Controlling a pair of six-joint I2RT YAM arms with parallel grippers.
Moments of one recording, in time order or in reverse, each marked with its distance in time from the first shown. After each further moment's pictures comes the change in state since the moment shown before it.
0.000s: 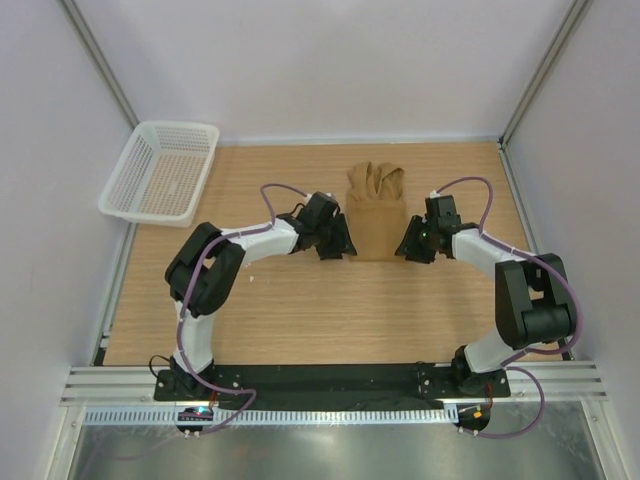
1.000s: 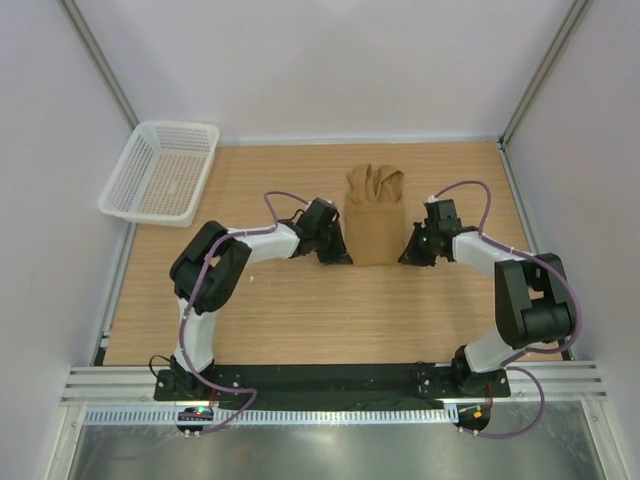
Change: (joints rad) left arm 0.000 0.073 -0.011 0.074 0.073 -0.033; right arm -0.004 0.020 -0.031 0.023 -0.026 -0.040
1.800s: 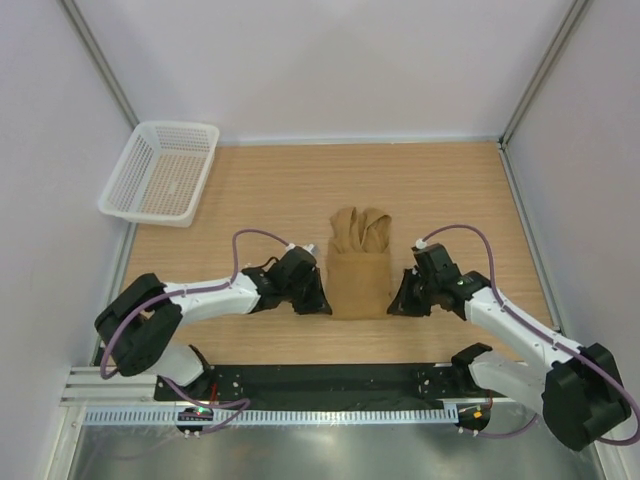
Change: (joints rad) left arm -0.173 -0.544 -0.562 -0.017 -0.069 -0.045; right arm 0.293 -0.538 -0.282 -0.288 -0.046 0.199
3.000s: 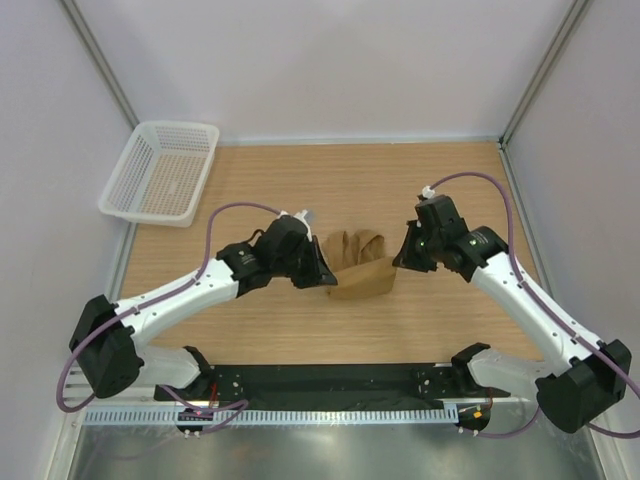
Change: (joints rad) left arm 0.016 -0.197 0.264 -0.285 -0.009 -0.024; right arm 0.016 0.064 0.491 -0.298 0.222 -0.048
